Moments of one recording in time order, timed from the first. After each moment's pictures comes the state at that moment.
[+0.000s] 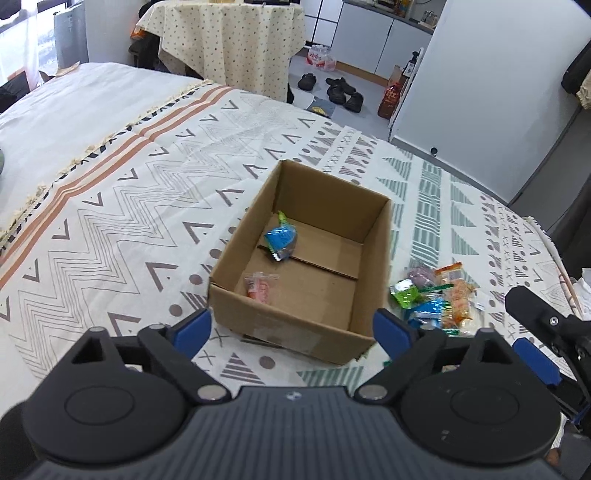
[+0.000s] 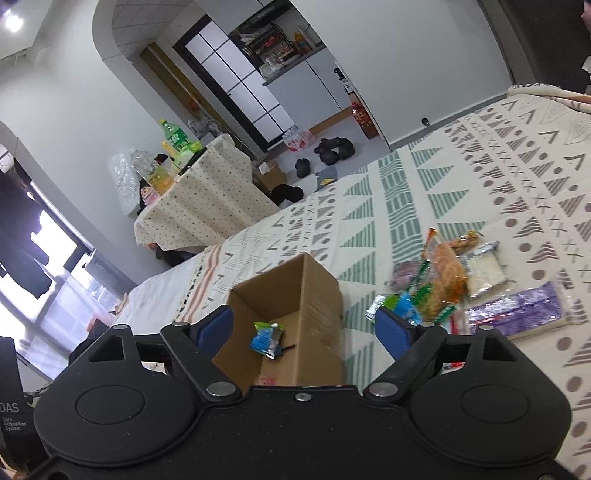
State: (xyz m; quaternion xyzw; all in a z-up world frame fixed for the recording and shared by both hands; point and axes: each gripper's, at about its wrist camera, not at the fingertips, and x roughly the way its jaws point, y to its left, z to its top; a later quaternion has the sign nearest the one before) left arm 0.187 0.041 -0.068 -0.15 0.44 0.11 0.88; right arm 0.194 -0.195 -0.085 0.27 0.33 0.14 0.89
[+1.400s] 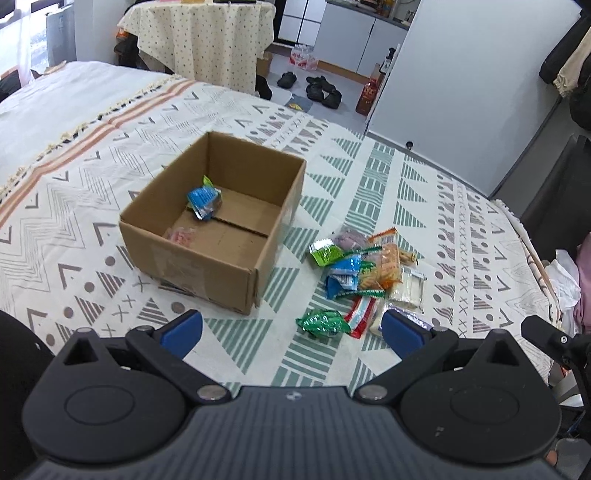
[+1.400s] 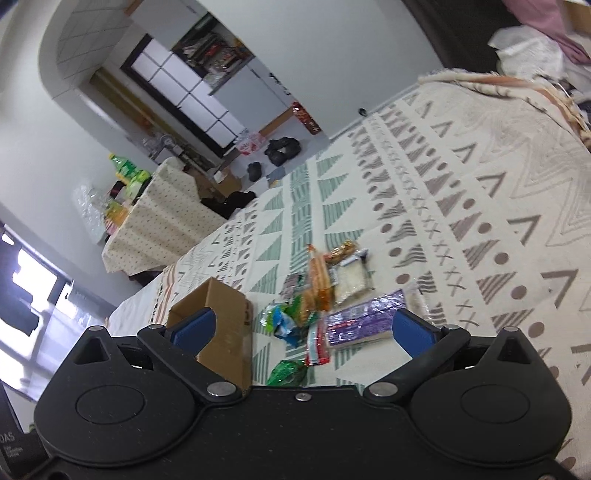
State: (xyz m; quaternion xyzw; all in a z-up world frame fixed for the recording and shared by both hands) left arm 0.166 -0.070 -0.072 -0.16 0.44 0.09 0.88; right arm 0.169 -0.344 -0.101 0.32 0.36 0.09 0.87
